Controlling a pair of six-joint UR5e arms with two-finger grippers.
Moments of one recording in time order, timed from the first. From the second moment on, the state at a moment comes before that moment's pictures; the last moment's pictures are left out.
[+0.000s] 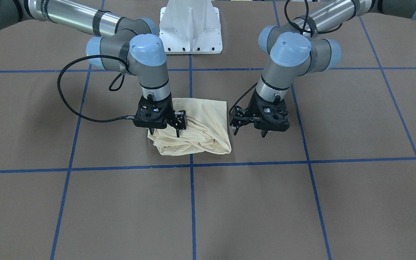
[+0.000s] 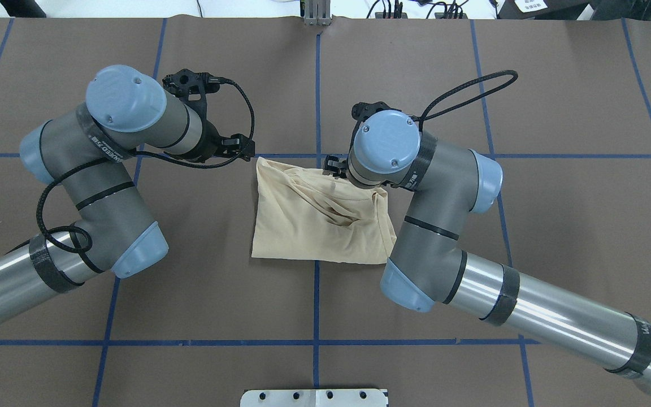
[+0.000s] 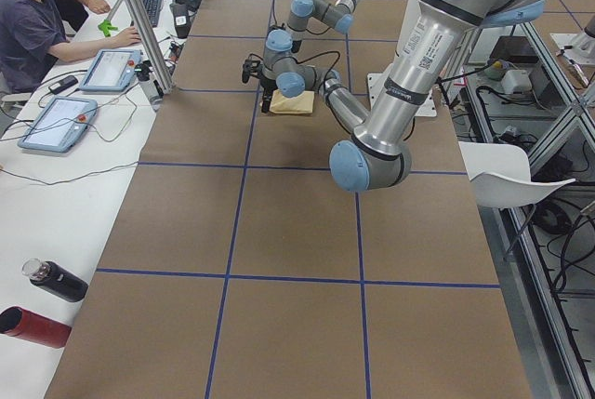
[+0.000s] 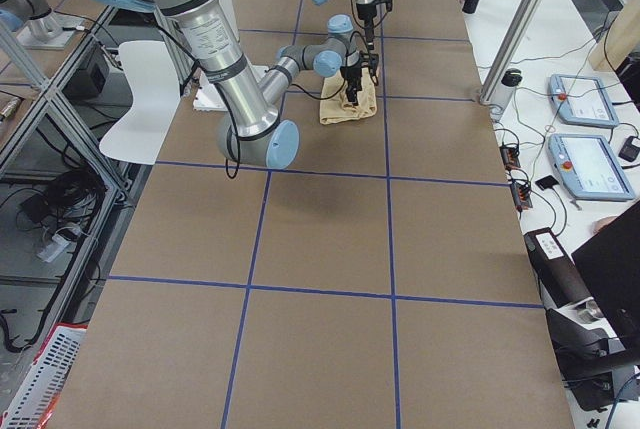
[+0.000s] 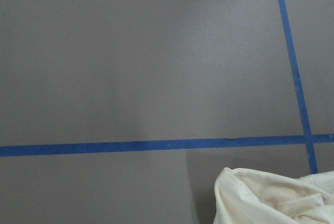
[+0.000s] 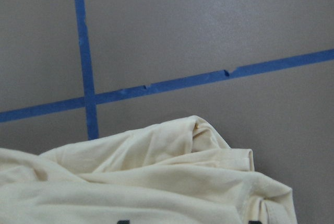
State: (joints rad) left arm -0.69 -2.13 -1.64 -1.90 -1.89 -1.12; right arm 0.49 -0.89 1.56 -1.42 1.65 1.42
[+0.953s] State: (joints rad) left arm -0.69 -2.13 -1.64 -1.90 -1.89 -1.13; right arm 0.53 -0.90 1.56 -1.42 1.61 1.36
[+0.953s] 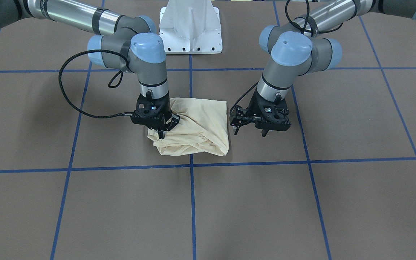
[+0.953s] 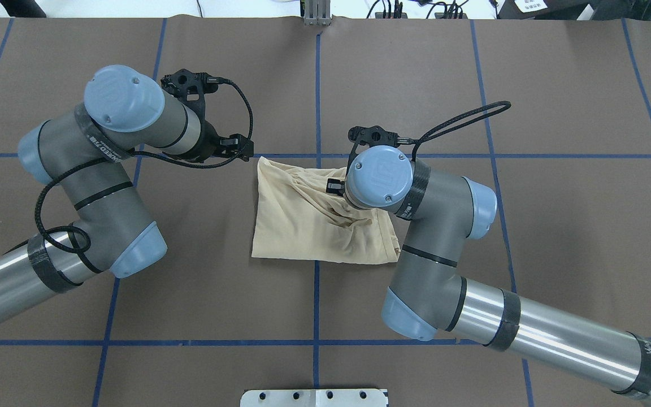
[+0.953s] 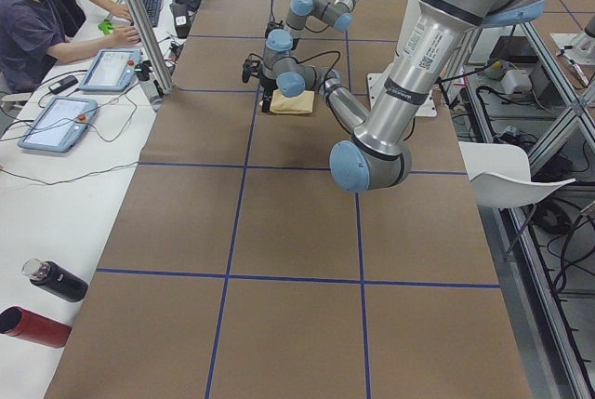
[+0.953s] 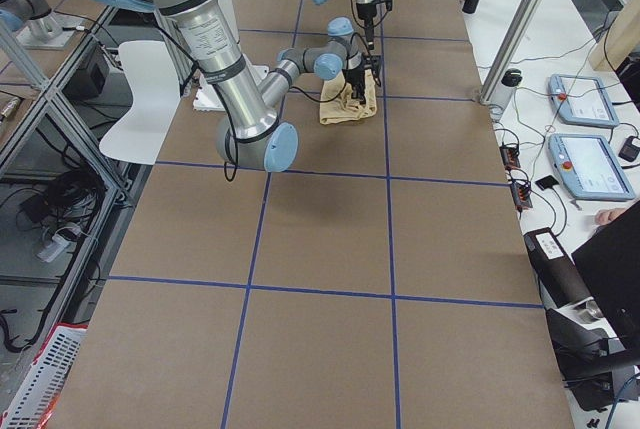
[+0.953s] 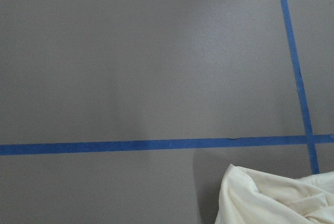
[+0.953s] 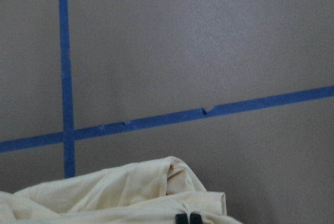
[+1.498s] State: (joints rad) left arm -0.69 -2.13 -1.65 -1.90 -1.89 -1.13; right arm 0.58 -0.89 1.51 -1.40 1.59 1.26
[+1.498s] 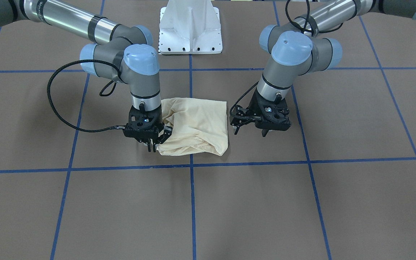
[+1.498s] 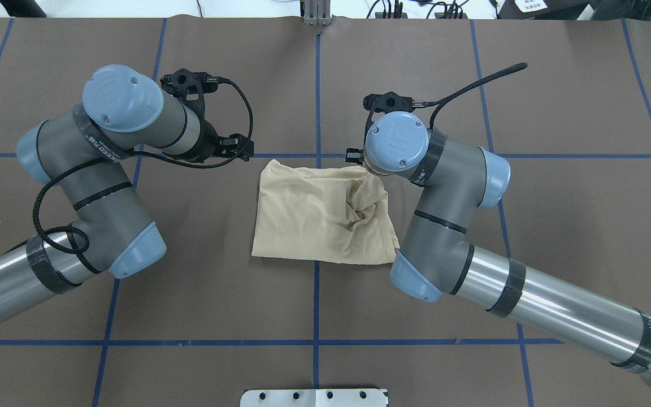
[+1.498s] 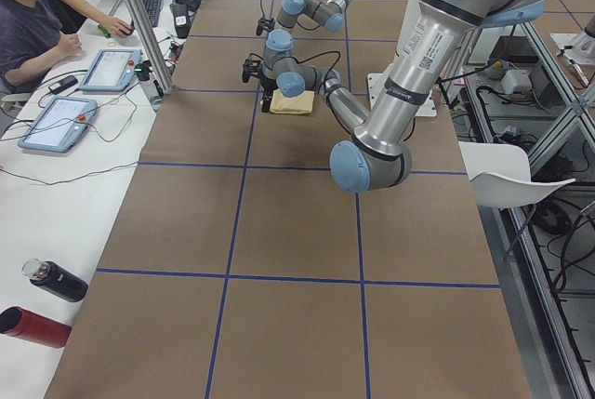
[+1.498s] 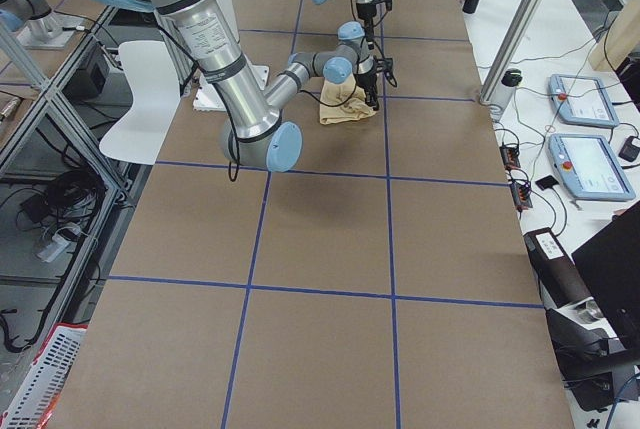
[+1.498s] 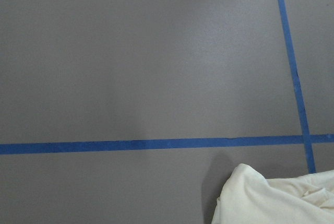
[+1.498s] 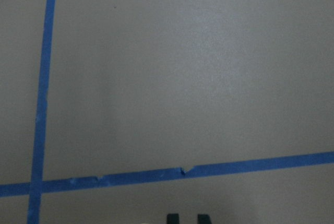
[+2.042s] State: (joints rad) left arm -0.74 -2.11 -1.77 -1.73 -1.94 -0.98; right arm 0.78 -0.94 1.59 -1.47 1.93 1.11
